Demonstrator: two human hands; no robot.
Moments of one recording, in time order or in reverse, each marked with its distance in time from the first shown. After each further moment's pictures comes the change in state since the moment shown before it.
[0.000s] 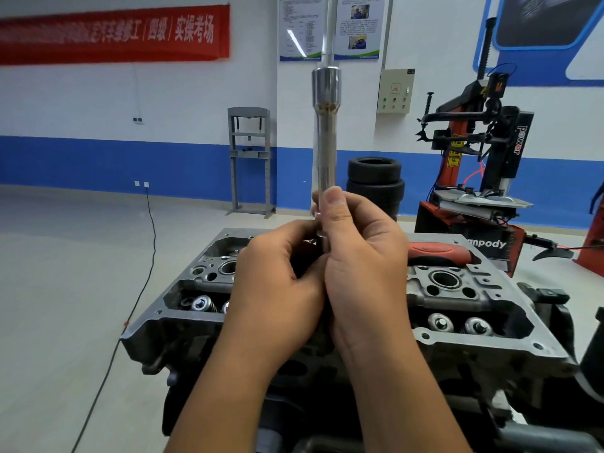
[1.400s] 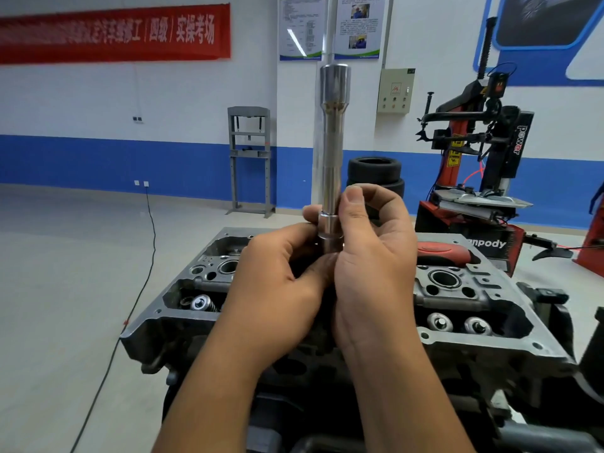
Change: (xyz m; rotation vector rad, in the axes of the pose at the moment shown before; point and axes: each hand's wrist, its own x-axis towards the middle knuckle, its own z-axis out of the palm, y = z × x) left_hand 0.001 -0.004 -0.001 -0.106 -0.102 -0.043; right_hand 0.000 -0.004 0.001 0.178 0.039 0.023
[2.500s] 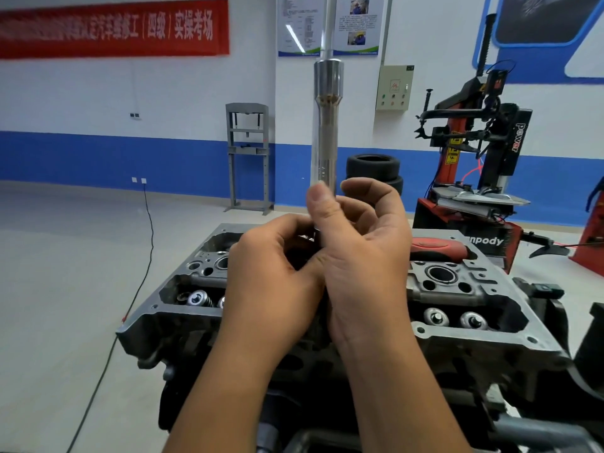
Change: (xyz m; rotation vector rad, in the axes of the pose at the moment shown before) left_hand 0.000 -0.002 0.005 0.067 0.151 0.035; right_hand -0.001 0.000 -0.001 -0.078 -0.001 -0.024
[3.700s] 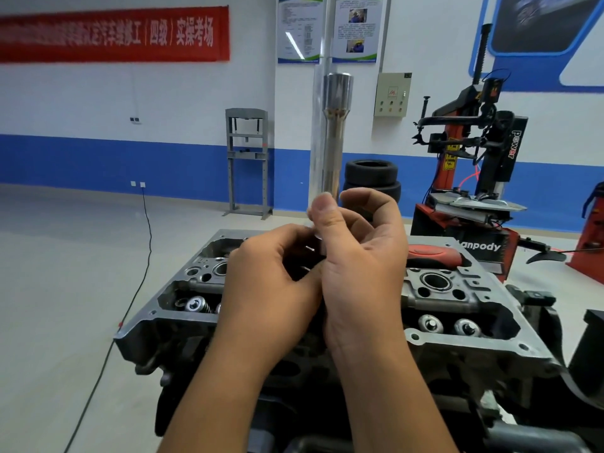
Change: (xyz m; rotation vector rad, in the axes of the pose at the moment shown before) left_hand 0.000 0.003 -0.003 0.096 -0.023 0.018; right_hand -0.001 -0.001 0.000 -0.010 -0.001 -0.022
